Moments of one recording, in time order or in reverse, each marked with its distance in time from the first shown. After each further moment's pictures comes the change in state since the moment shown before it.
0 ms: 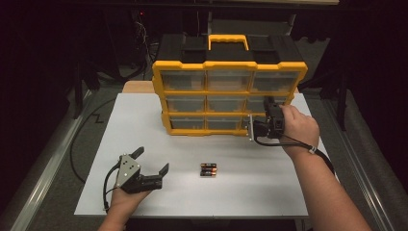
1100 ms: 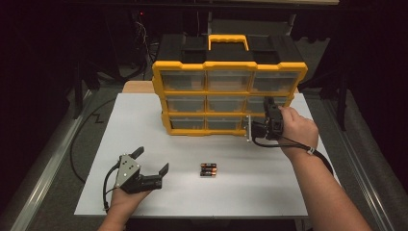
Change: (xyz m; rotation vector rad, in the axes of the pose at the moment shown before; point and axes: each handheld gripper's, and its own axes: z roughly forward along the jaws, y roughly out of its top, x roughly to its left) left arm 0.000 0.000 -0.001 -0.004 -0.002 -0.004; right arm 0.001 0.004 -0.005 0.032 -0.003 0.001
